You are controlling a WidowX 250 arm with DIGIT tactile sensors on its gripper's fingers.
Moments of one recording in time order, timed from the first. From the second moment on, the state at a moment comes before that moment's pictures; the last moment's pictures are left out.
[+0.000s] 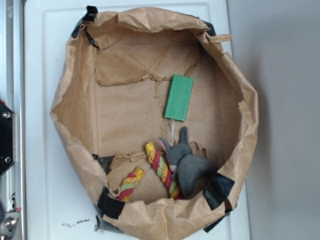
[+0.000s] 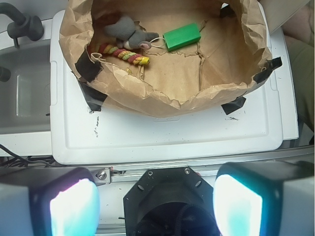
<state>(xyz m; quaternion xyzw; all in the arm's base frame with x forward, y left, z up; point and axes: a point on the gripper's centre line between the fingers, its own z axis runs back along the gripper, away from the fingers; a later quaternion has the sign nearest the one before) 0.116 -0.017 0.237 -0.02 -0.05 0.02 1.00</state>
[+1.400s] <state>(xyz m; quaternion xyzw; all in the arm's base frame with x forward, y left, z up) 0.255 0.011 0.169 -0.02 -0.05 0.30 0.95</state>
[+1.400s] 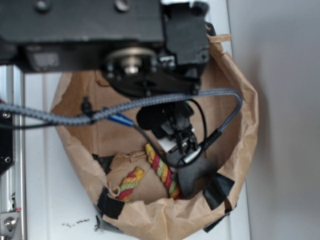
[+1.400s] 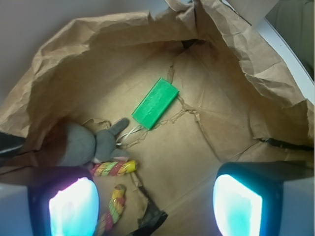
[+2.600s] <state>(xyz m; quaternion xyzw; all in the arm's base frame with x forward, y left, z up) 0.295 0.023 0.061 0.02 -0.06 0.40 0.91</state>
